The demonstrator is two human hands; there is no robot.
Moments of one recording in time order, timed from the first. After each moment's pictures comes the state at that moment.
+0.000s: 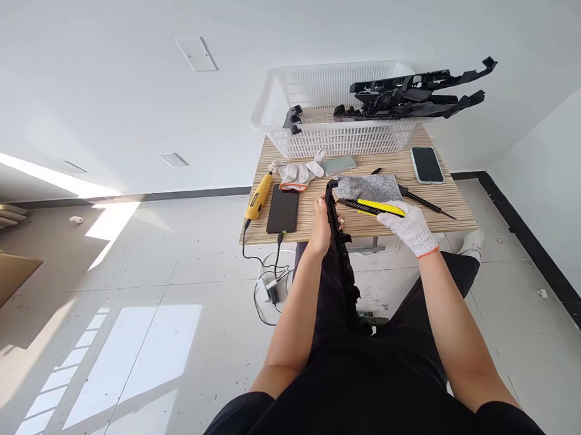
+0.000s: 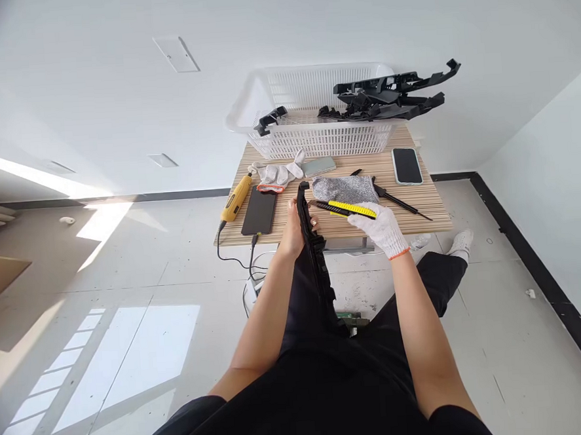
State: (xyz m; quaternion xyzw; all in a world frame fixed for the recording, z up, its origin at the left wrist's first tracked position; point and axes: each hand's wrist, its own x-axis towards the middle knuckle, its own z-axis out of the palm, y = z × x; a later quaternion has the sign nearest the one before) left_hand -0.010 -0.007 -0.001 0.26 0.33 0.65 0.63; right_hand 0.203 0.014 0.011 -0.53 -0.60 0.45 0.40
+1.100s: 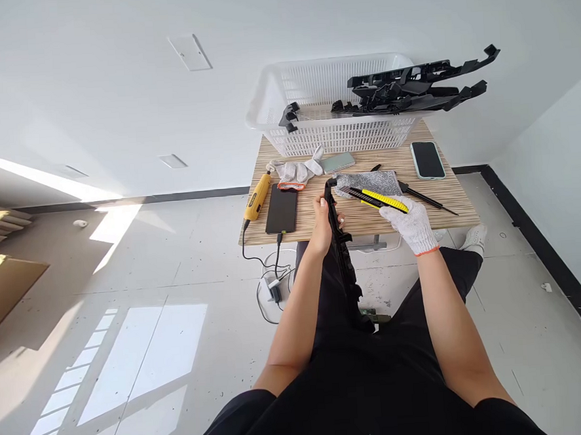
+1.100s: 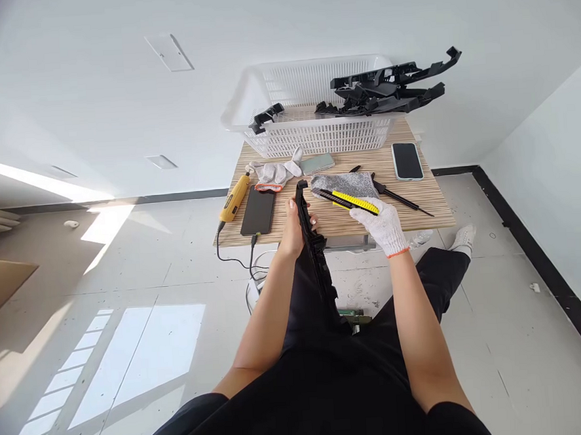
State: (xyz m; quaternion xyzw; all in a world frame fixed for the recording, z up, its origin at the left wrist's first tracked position) left_hand -0.008 -0.009 -0.004 0.29 0.36 0.64 0.61; right_hand 0.201 0.010 0.010 -0.56 -0.56 0.45 0.42
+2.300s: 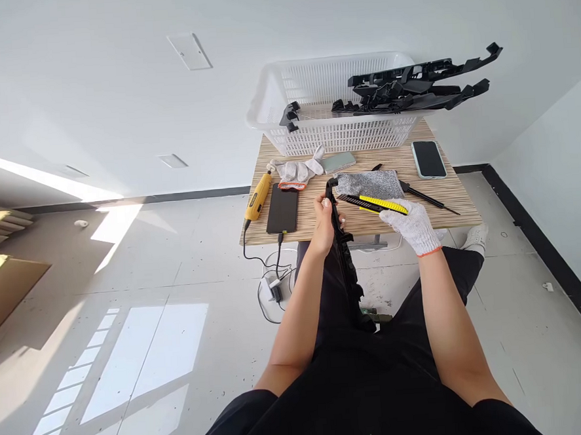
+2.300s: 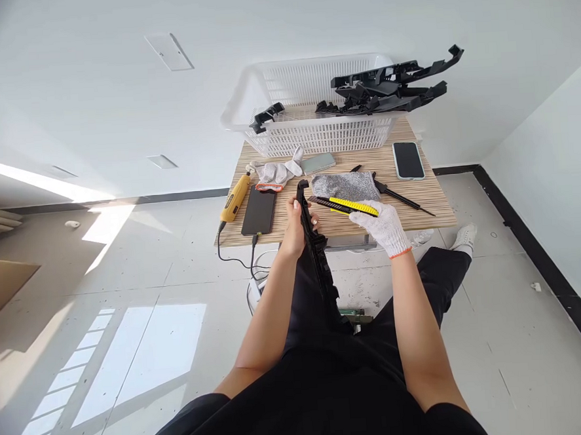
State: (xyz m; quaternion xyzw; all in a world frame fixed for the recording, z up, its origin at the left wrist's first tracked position) left_hand -0.007 -0.010 -0.004 0.30 0.36 0.65 0.60; right_hand 0.200 0.010 0.010 -0.56 -0.55 0.46 0.42
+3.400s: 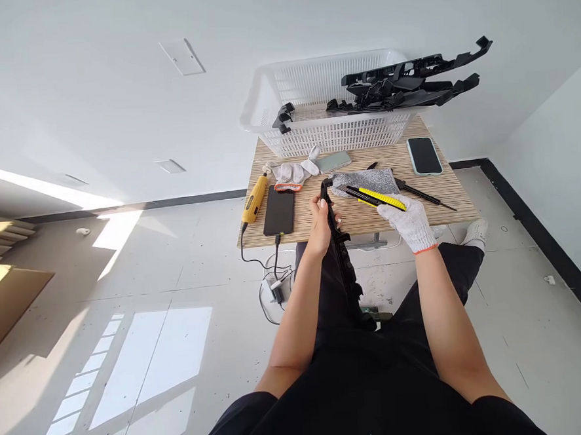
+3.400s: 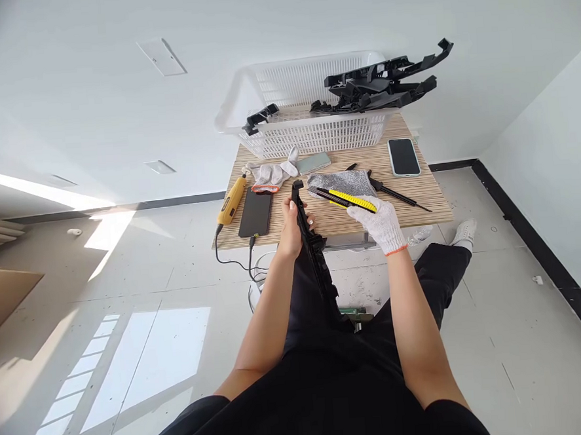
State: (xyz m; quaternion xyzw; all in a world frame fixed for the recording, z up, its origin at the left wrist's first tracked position) left_hand -0.006 -0.011 -0.004 0.30 0.37 0.65 0.59; right_hand 0.201 0.007 0.016 -0.55 -0.55 0.47 0.41
